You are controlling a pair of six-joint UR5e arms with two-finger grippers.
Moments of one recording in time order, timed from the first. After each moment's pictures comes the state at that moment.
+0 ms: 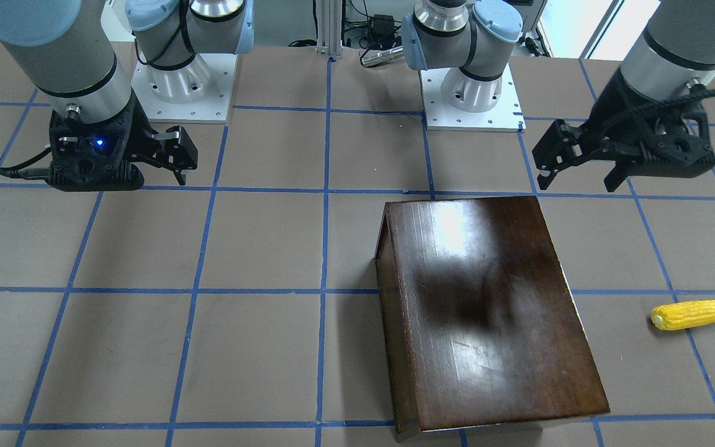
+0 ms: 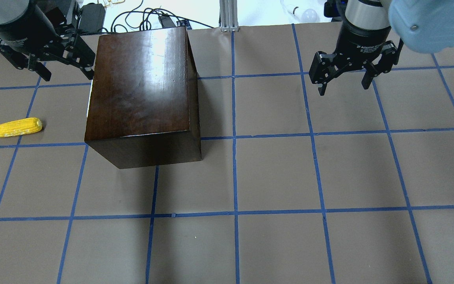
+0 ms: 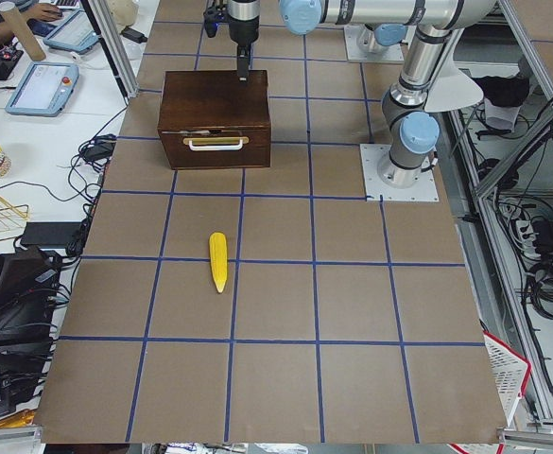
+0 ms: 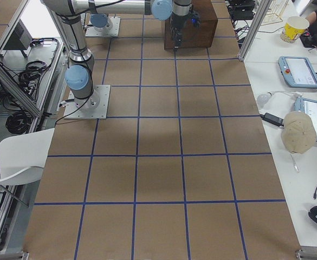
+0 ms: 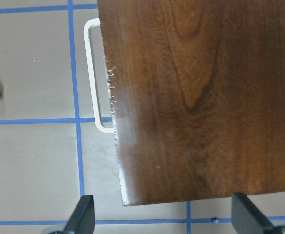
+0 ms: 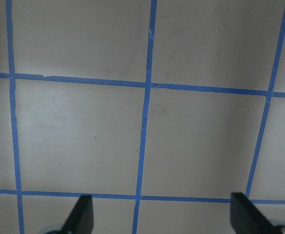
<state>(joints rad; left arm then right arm) -1.37 -1.63 -1.47 -1.58 1.55 0.22 1.60 -1.46 1.49 -1.51 -1.62 -0.05</state>
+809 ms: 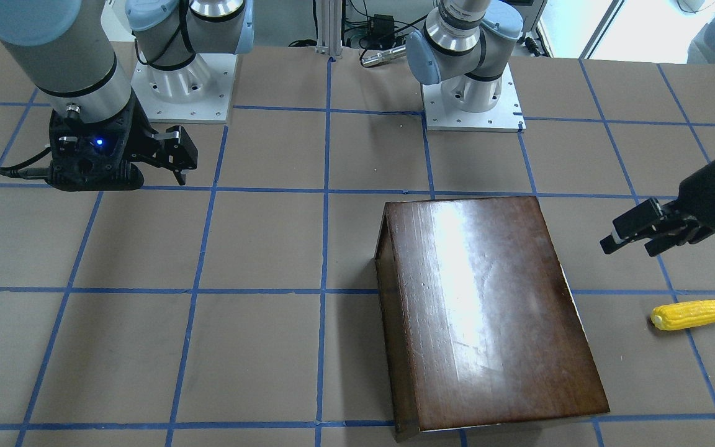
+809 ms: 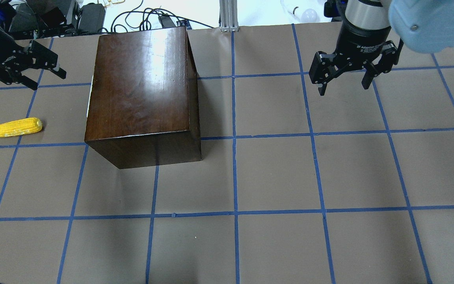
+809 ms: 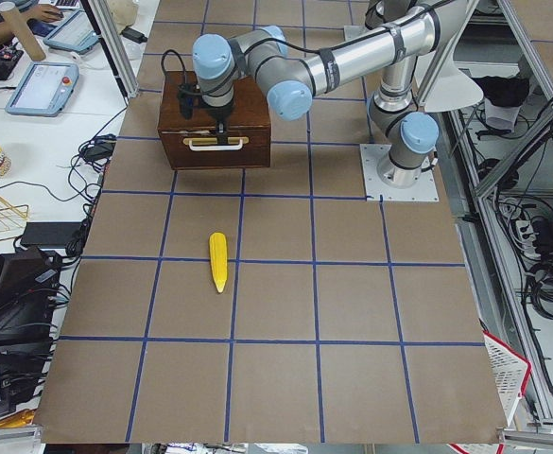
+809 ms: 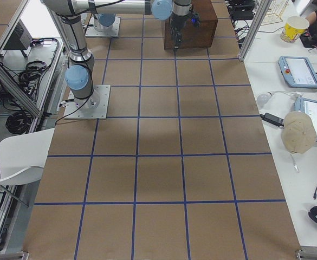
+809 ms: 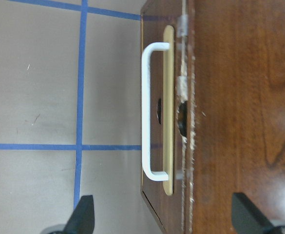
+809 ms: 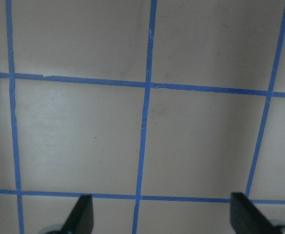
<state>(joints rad) -1.11 -1.82 -1.48 -1.49 1.29 0.36 1.60 -1.46 1.49 -1.51 -1.62 -0.05</state>
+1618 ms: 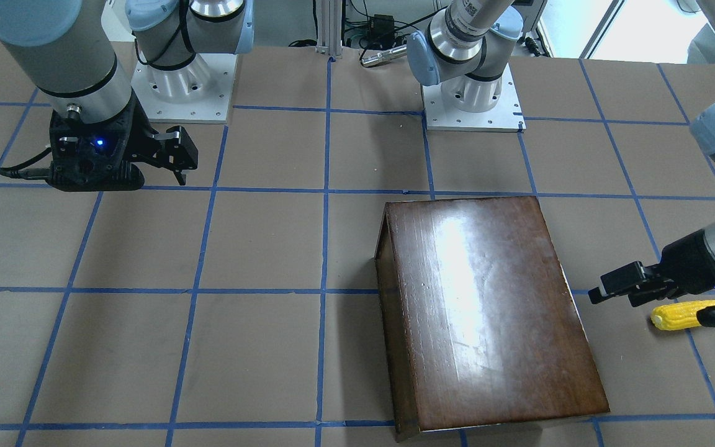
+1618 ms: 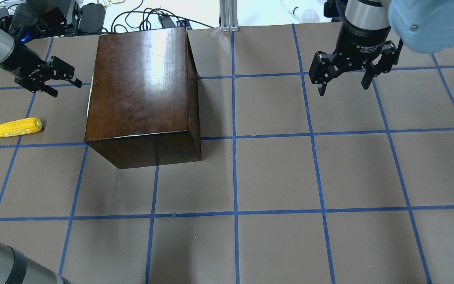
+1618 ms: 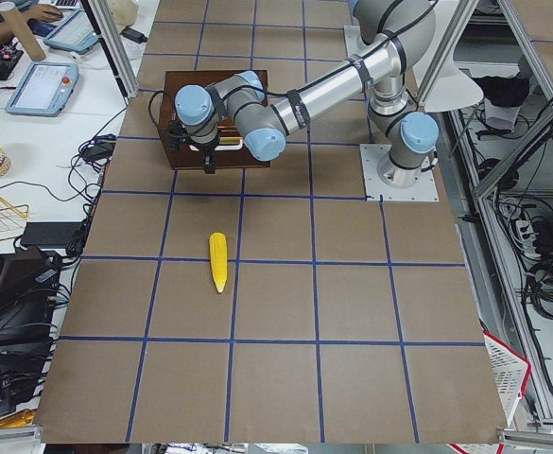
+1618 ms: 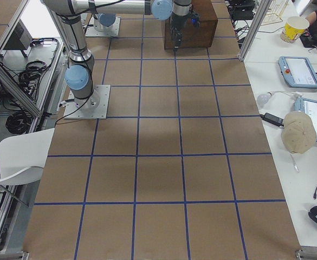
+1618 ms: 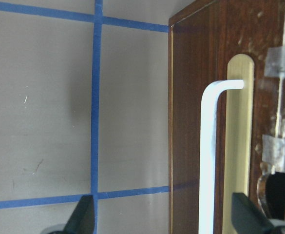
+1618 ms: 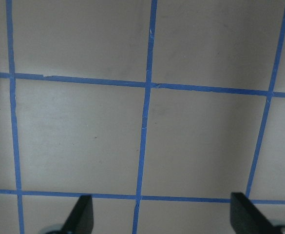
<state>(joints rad) -1.10 -1.97 -1.48 -1.39 1.25 0.43 1.60 -1.46 1.49 -1.51 -1.62 -0.05</state>
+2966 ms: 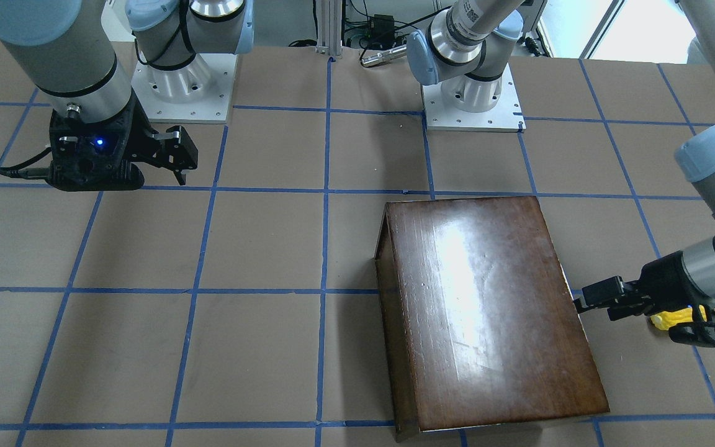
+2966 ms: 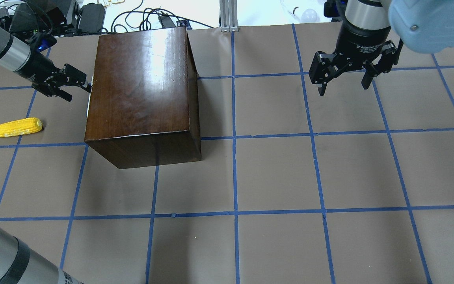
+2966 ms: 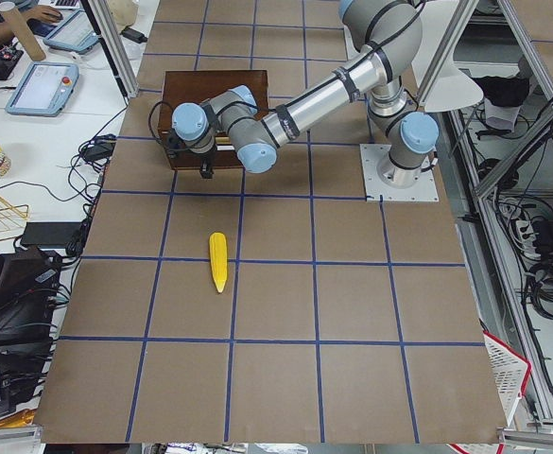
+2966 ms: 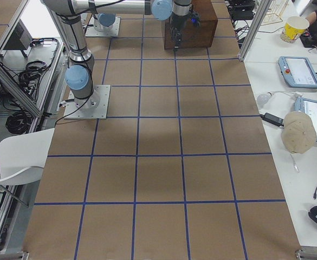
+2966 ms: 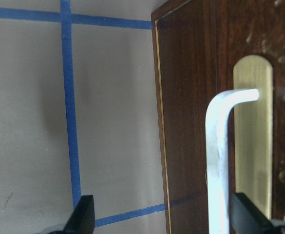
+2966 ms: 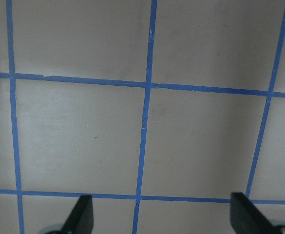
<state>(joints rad) -1.12 -2.03 -1.49 -1.37 1.22 0.48 1.60 -1.46 1.49 -1.51 -1.62 -0.05</state>
